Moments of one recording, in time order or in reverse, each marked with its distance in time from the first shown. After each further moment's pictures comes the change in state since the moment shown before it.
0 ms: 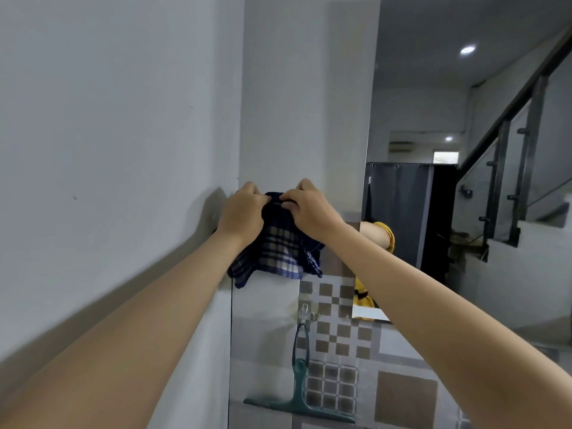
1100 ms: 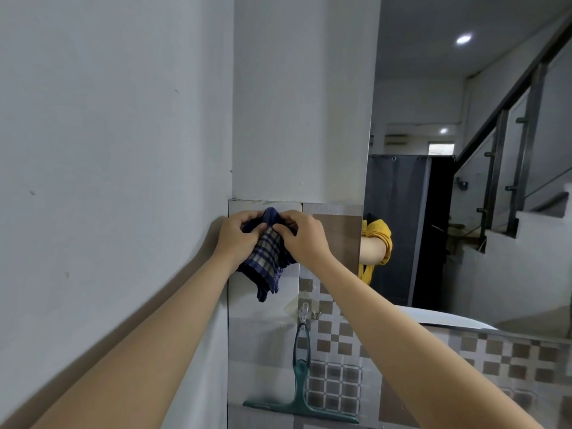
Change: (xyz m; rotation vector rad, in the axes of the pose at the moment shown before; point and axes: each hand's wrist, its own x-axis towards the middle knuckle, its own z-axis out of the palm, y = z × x) left_hand -0.031 -0.014 0.046 -0.821 -0.003 -0.477; right_hand -0.030 0.005 0.059 0.337 0.090 0.340
